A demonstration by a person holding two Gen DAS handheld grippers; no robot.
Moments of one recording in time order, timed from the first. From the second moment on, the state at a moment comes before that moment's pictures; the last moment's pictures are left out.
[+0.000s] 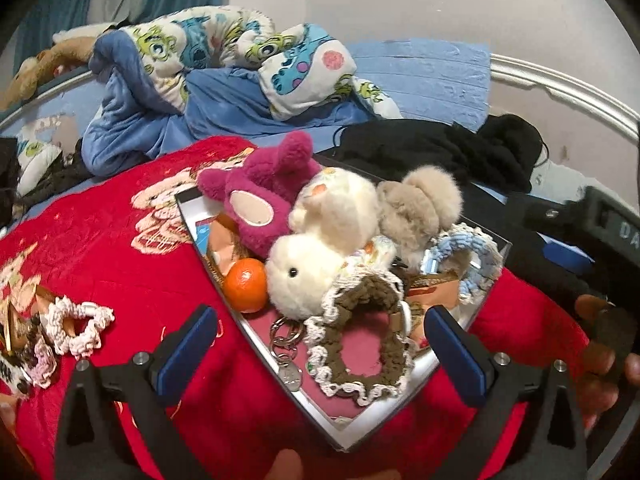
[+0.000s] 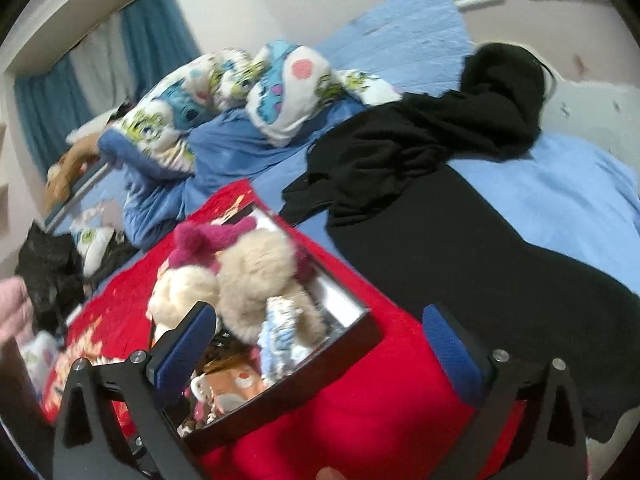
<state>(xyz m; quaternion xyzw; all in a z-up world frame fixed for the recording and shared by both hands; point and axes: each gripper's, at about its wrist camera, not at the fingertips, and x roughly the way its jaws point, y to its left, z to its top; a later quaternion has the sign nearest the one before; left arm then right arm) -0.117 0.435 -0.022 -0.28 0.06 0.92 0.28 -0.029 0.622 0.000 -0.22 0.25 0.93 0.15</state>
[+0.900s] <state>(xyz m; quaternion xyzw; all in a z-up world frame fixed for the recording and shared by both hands) -0.118 0.413 -0.012 -0.27 0.03 0.92 0.27 -0.010 0.610 0.014 -0.20 0.21 0.94 0.18</state>
